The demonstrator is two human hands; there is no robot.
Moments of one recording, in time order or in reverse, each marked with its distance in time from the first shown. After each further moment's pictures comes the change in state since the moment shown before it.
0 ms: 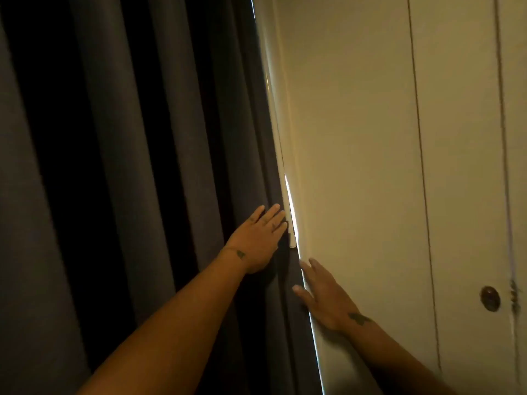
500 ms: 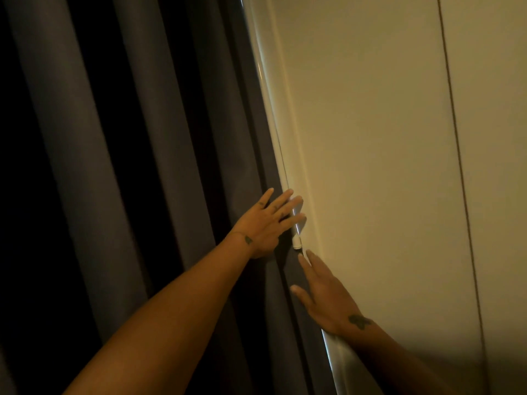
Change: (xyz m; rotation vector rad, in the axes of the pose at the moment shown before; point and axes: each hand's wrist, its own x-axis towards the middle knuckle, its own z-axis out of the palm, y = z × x) left_hand 0.057 -0.022 0.028 0.252 0.049 0.123; right_hand 0.039 0.003 0.022 -0.043 0.108 -0.088
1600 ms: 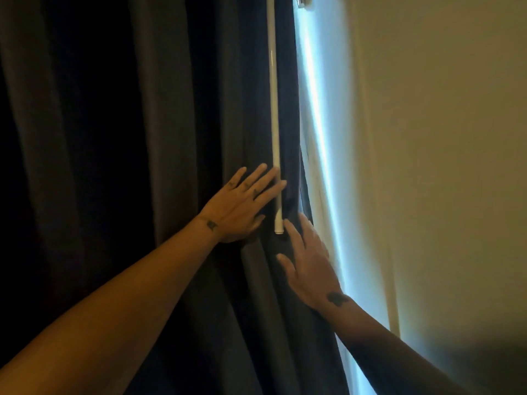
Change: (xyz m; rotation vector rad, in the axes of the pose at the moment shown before) left_hand -0.090 -0.056 0.072 -0.075 0.186 -0.189; right_hand 0.048 -0.071 0.073 0.115 0.221 -0.181
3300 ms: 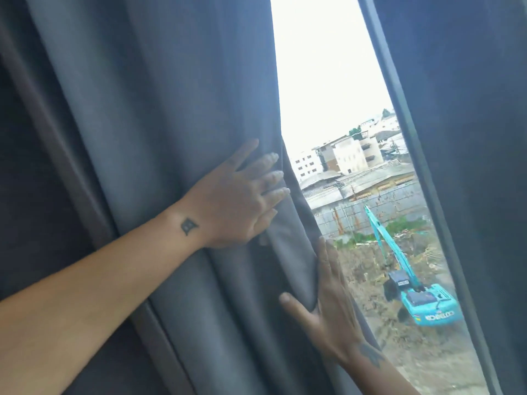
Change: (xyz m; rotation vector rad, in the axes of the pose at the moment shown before) left_hand -0.069 -0.058 -0.127 0.522 -0.756 0.057; right_hand -0.027 -0.109 0.083 1.121 -0.349 -0.119
